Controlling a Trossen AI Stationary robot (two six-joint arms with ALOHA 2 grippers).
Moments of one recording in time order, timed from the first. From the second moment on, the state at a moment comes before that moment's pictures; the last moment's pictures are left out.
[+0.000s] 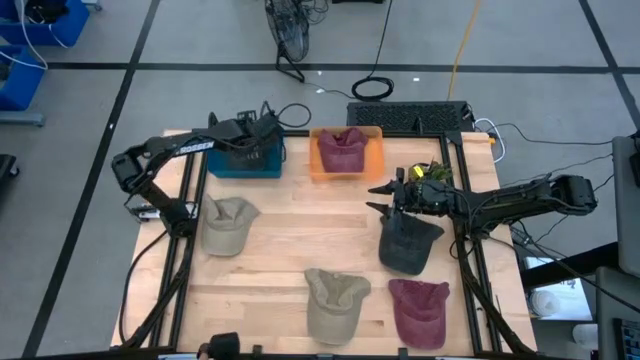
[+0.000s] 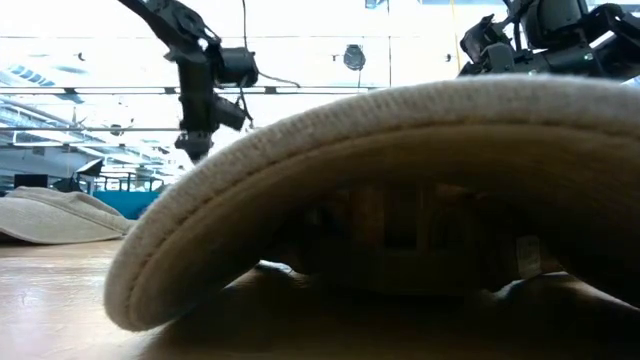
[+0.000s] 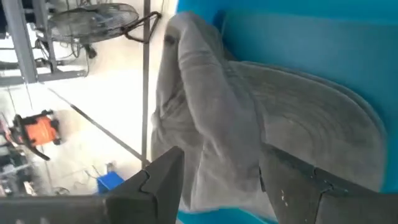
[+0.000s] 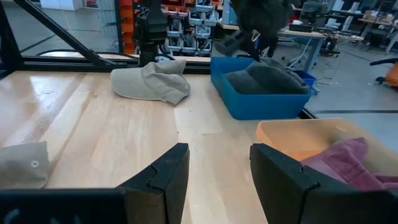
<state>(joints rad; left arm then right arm) 0.60 1.55 1.14 -0.78 -0.55 0.52 -0.09 1.03 0.28 0.59 0.10 -0.06</state>
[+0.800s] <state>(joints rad) 0.20 1.32 0.82 0.14 -0.20 -0.21 -0.11 1.03 0.29 0.59 0.13 0.08</state>
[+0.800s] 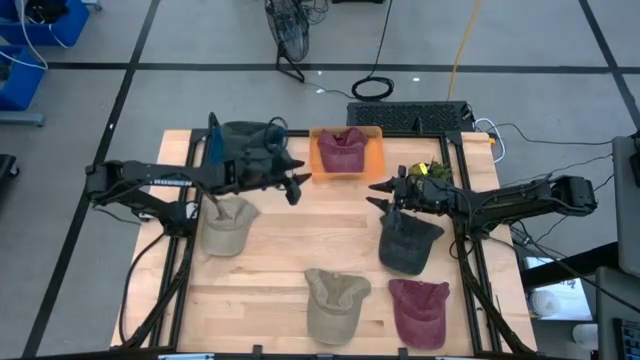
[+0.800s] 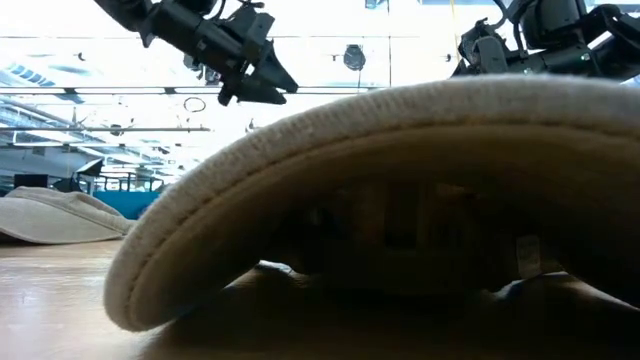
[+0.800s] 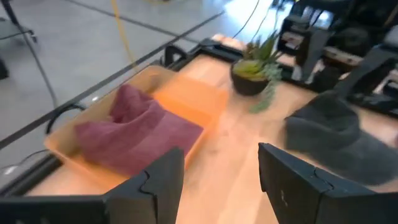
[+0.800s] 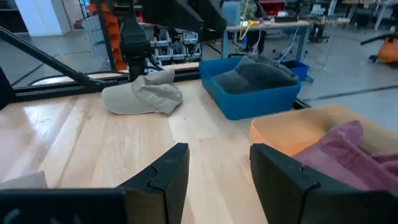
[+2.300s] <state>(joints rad) 0.10 1.29 0.66 0.30 0.03 -0.15 0.33 1.03 0.62 -0.83 0.24 0.76</state>
